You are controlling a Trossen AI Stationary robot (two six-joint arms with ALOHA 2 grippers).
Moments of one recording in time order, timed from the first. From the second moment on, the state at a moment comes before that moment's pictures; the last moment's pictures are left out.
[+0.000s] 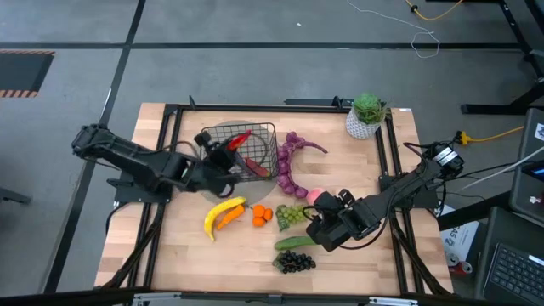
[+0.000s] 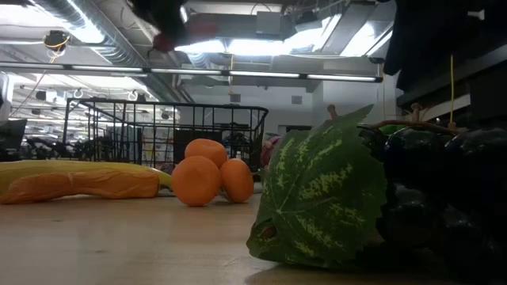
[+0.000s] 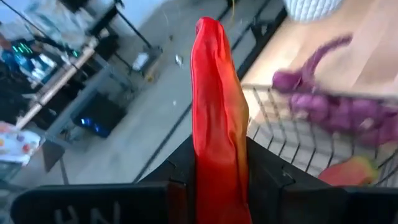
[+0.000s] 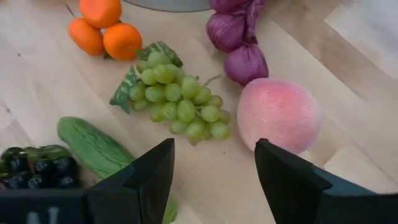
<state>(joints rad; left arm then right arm) -0.27 1.24 1.05 -0.57 -1.14 -0.18 0.59 1.63 1.27 -0.99 0.50 1.30</state>
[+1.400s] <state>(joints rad) -0.30 1.25 1.05 -0.75 -0.22 -0.73 0.59 1.63 1.27 -0.96 0.54 1.28</state>
